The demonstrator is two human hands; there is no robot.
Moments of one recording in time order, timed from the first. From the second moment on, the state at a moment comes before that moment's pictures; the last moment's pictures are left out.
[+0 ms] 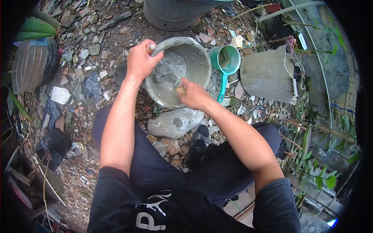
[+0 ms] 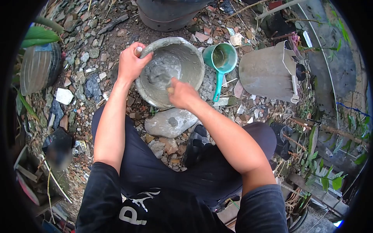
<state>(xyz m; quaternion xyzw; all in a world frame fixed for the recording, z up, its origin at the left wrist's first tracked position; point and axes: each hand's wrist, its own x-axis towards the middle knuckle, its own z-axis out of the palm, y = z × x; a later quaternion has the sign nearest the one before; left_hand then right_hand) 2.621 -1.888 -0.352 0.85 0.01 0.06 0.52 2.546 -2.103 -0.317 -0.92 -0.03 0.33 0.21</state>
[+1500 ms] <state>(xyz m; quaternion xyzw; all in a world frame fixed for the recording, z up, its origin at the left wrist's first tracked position) 2.625 -1.887 -0.355 0.86 0.00 0.07 0.51 2.566 -2.114 -0.312 -0.94 -0.02 0.29 0.16</state>
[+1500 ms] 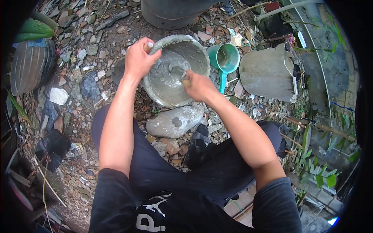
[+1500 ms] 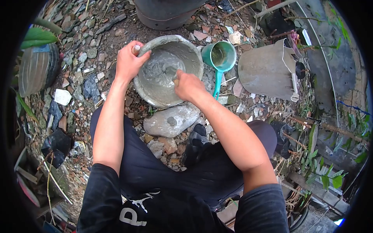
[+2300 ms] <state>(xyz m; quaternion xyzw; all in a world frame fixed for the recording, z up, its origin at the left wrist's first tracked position) 2.620 -1.887 -0.350 0.86 0.00 0.04 0.51 2.565 -2.102 -0.320 -0.97 -0.08 0.20 0.12</state>
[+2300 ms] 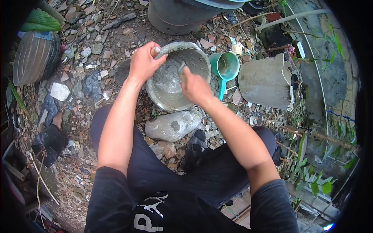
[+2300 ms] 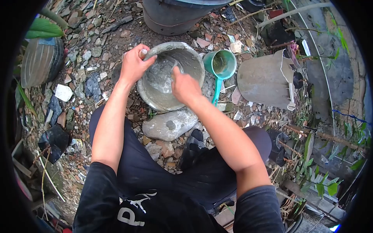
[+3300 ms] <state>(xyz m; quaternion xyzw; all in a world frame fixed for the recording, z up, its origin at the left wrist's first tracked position) 2.620 -1.888 -0.352 0.86 0.01 0.07 0.51 2.536 -2.100 -0.312 -0.92 -0.04 0.33 0.20</state>
